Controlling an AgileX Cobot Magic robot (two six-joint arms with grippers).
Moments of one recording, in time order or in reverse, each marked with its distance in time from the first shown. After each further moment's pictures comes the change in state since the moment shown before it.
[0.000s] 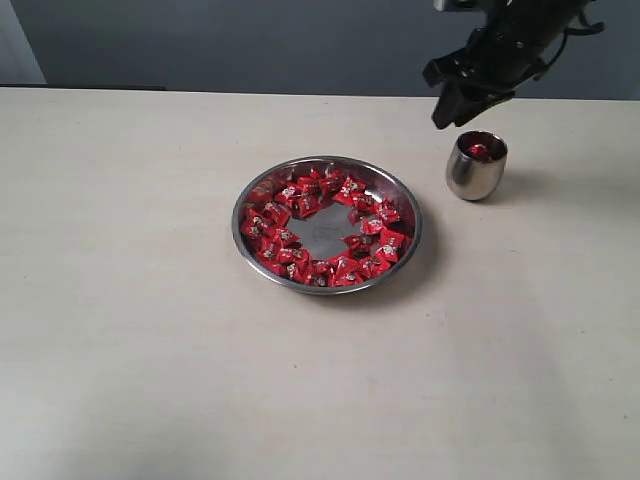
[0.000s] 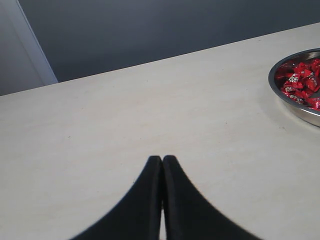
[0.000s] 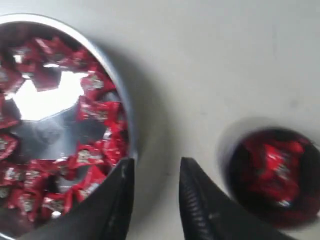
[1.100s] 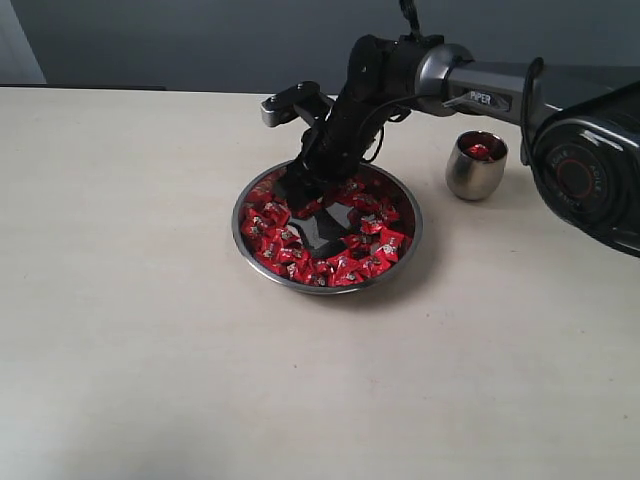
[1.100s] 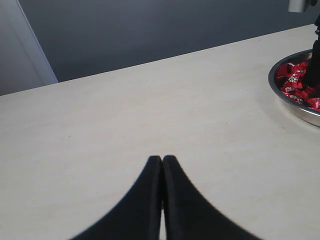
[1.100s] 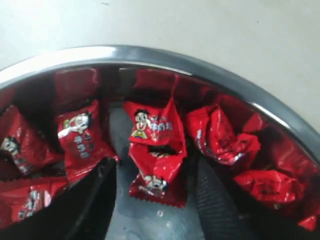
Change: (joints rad) left arm 0.000 0.000 0.000 0.000 0.000 0.000; right arm 0.350 0.234 0.000 -0.029 -0.348 -0.092
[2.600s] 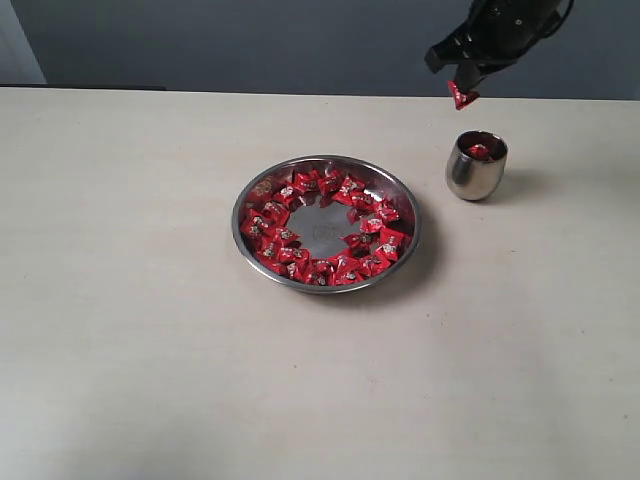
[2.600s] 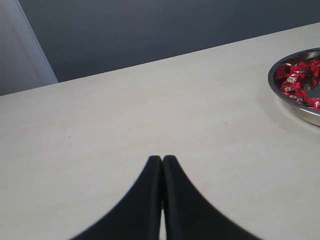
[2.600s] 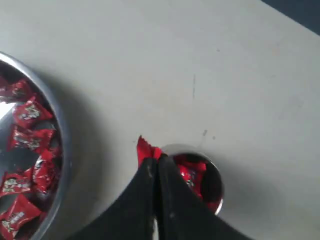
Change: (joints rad) left arm 0.000 0.000 0.000 0.000 0.000 0.000; right arm -0.305 -0.291 0.002 -0.215 0.198 0.150
